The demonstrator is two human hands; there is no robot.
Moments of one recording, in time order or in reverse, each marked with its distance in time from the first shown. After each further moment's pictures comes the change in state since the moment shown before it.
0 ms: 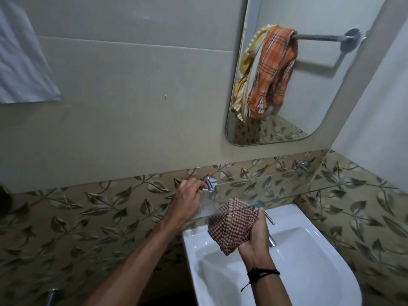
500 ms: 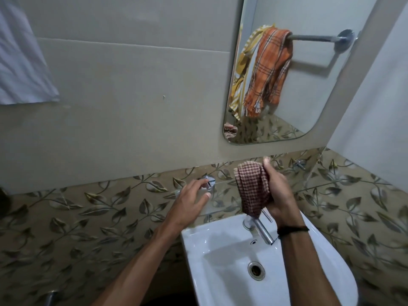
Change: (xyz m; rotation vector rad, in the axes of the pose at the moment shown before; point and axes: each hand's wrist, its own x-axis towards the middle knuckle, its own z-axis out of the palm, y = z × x) left_hand -0.017 0.016 -0.012 -0.166 -0.098 -0.043; right_hand -0.021 -0.103 0.057 -0.519 -0.178 -0.300
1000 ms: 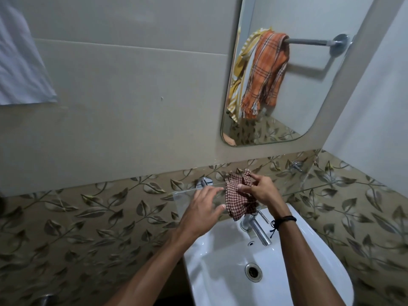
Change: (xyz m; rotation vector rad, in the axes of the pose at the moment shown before) left_hand -0.005 0.030 0.031 0.094 -0.031 0.085; right_hand 0.045 0.018 -0.021 -0.857 -0.052 -0.034
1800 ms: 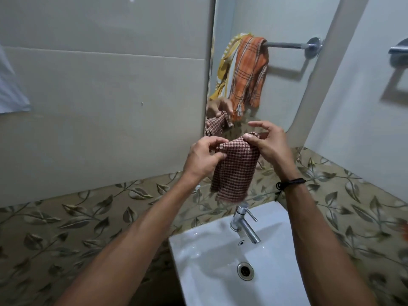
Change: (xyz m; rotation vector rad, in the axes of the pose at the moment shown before) left_hand 0.103 0.077 -0.057 -0.305 0.159 0.040; right_hand -0.001 -0.087 -0.076 0.014 0.349 -0.532
